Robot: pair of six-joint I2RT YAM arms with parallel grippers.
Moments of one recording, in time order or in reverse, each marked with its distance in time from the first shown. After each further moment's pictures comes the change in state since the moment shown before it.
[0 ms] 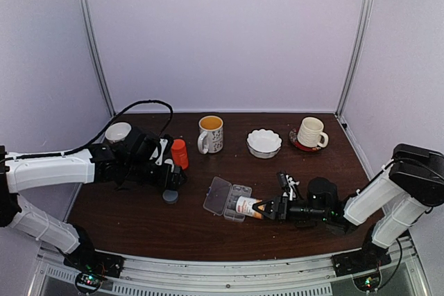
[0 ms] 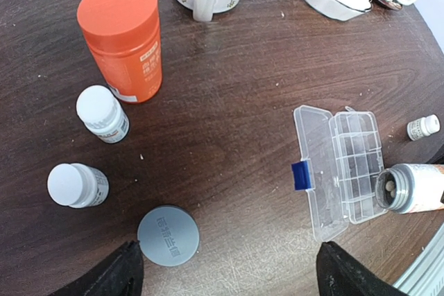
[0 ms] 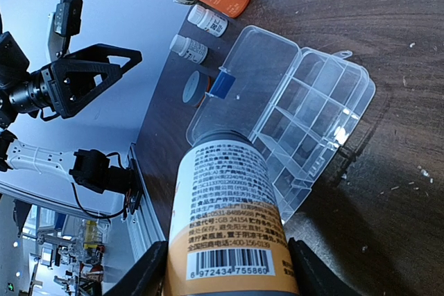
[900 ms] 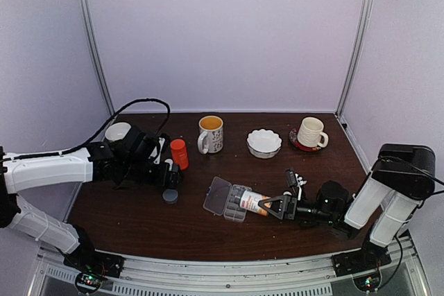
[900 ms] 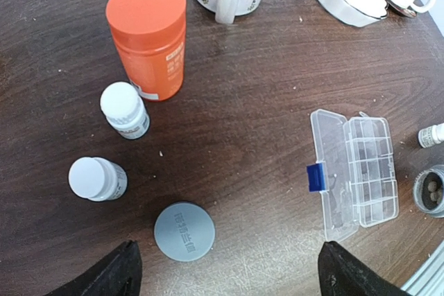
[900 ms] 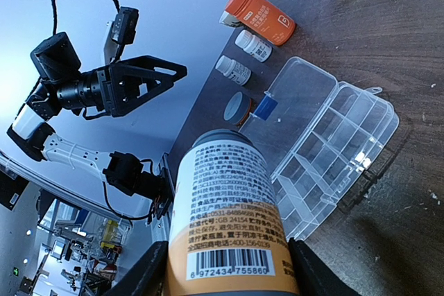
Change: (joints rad) left arm 0.000 -0.011 0.015 -0.047 -0.057 -0.019; right arm -0.051 0.119 -0.098 0.401 -0.054 -0.002
